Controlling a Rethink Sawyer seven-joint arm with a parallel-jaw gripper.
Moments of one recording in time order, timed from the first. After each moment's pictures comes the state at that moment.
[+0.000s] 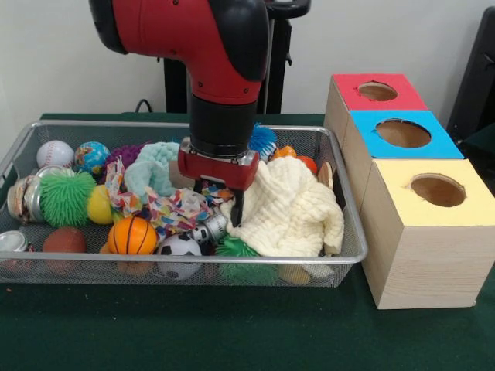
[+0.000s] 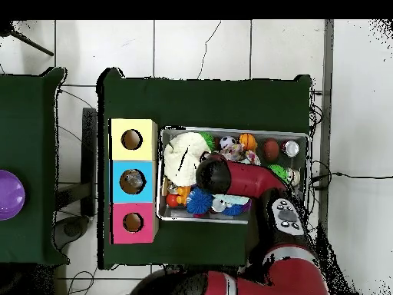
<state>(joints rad) -0.30 -0.44 -0.01 1.58 -0.18 0.27 1.92</state>
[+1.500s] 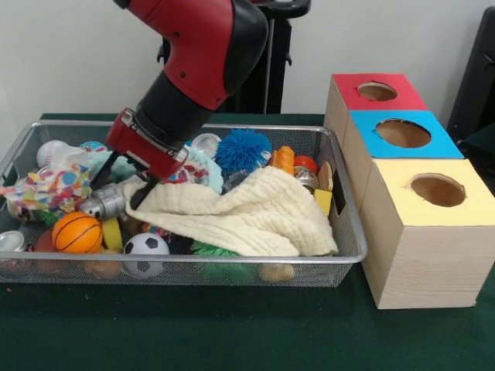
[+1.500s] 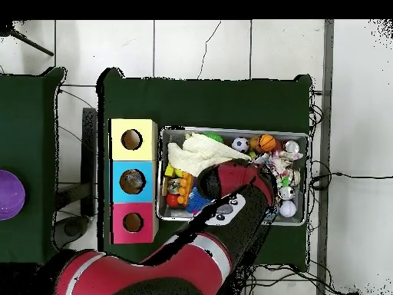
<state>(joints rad) 0.05 -0.15 -0.65 1.39 -0.09 0.20 1.93</state>
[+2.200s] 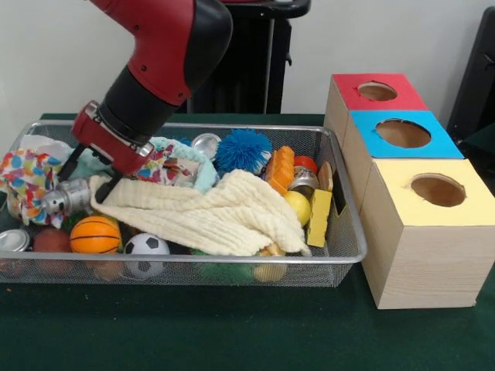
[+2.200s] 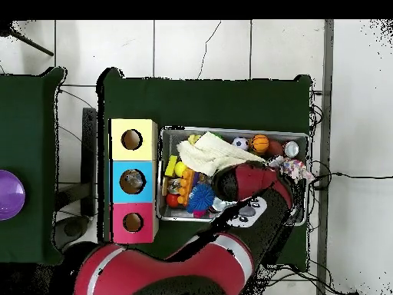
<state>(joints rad) -0.02 -0.16 -0.65 1.39 -0.09 0.19 1.93</state>
